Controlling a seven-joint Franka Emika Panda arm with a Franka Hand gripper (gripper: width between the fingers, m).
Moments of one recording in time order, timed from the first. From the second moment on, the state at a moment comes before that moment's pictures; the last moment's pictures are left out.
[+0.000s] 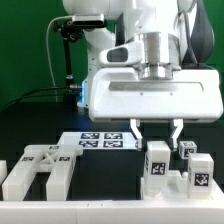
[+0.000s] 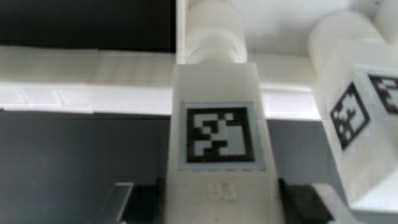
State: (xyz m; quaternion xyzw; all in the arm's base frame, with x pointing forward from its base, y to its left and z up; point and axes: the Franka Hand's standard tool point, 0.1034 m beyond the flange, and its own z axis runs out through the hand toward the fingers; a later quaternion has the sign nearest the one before) arm 0.636 0.055 0.092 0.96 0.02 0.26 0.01
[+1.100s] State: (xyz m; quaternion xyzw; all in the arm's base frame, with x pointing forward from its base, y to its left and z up) arm 0.638 0.053 0.091 0.96 0.02 0.27 0.02
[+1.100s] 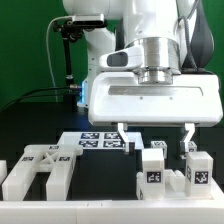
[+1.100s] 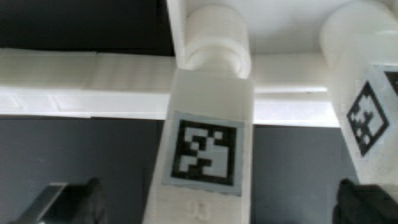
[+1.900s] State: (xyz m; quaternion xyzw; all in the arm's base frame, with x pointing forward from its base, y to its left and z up) arm 0.658 0.036 0.095 0.98 -0.03 0.19 0.00
